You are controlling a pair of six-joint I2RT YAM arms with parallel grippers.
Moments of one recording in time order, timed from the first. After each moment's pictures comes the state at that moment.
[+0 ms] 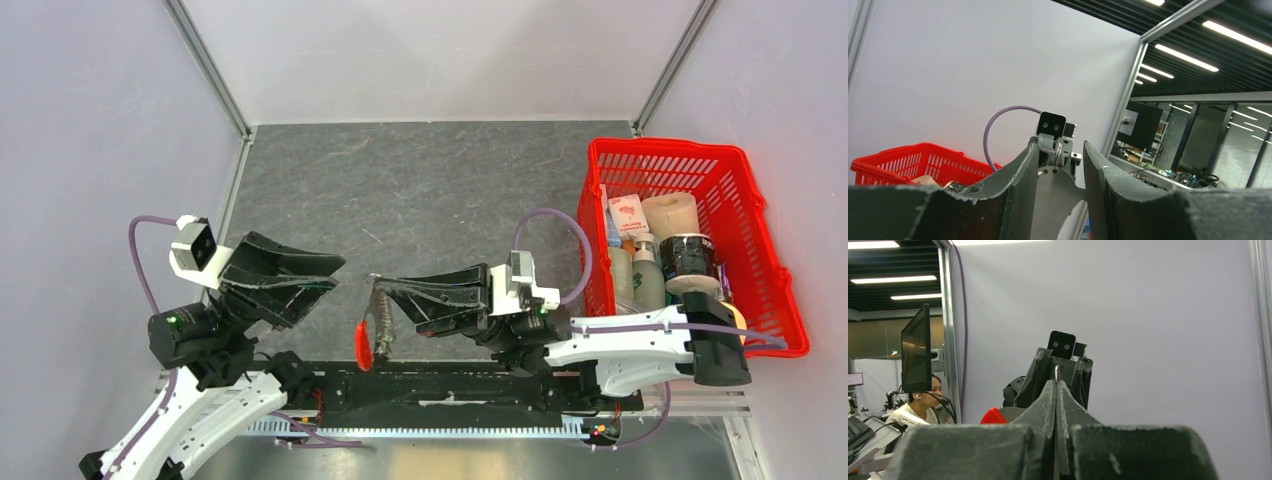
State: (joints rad) left arm -0.73 0.41 0.77 0.53 0.43 -0.90; right arm 1.48 1.28 0.88 1.34 0.04 0.03
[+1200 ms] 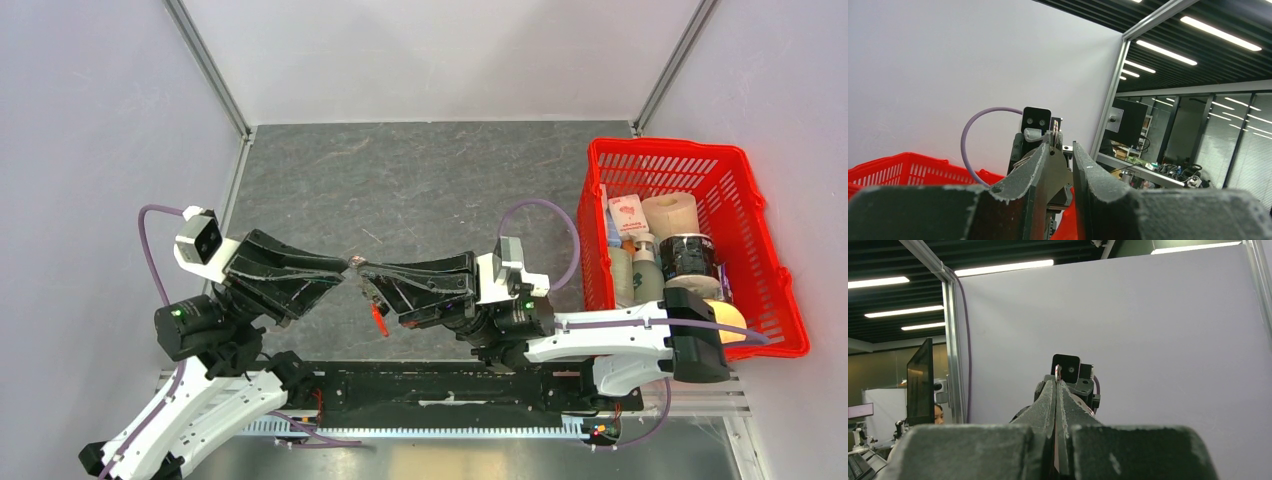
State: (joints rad) left arm -0.73 0.50 0.78 0.66 0.48 -0.95; right arm 1.48 1.40 1.02 1.41 0.07 0.09
